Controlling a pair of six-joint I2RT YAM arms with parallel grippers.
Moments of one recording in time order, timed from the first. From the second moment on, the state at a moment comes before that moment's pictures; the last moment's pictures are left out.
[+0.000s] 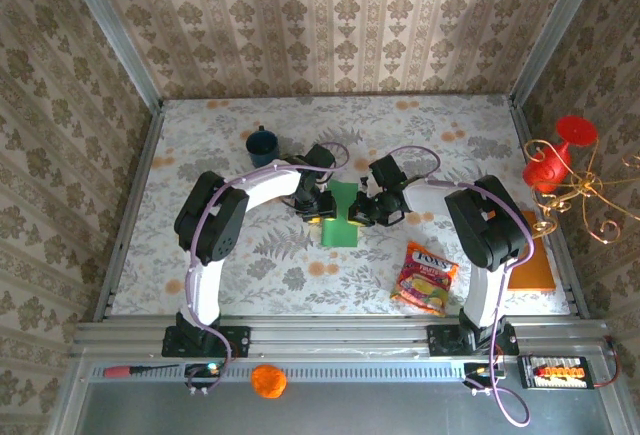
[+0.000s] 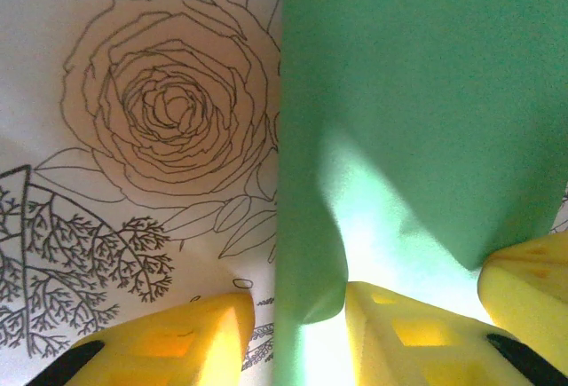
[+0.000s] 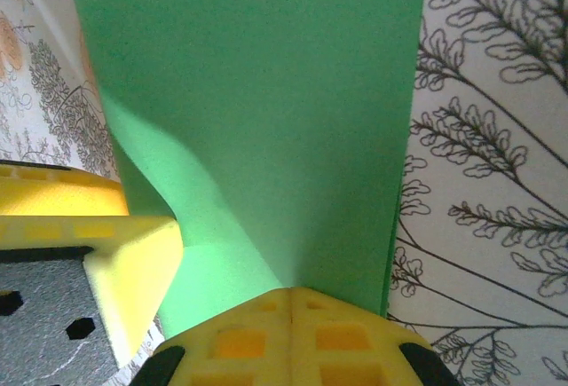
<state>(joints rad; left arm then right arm) -0.69 2.04 1.41 -0.74 0.24 -0.62 0.43 1.89 1.02 -0.24 -0.52 0.68</state>
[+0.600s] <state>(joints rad) -0.67 1.97 1.38 -0.67 0.23 -0.62 0.40 1.90 0.95 -0.14 -0.59 0.58</state>
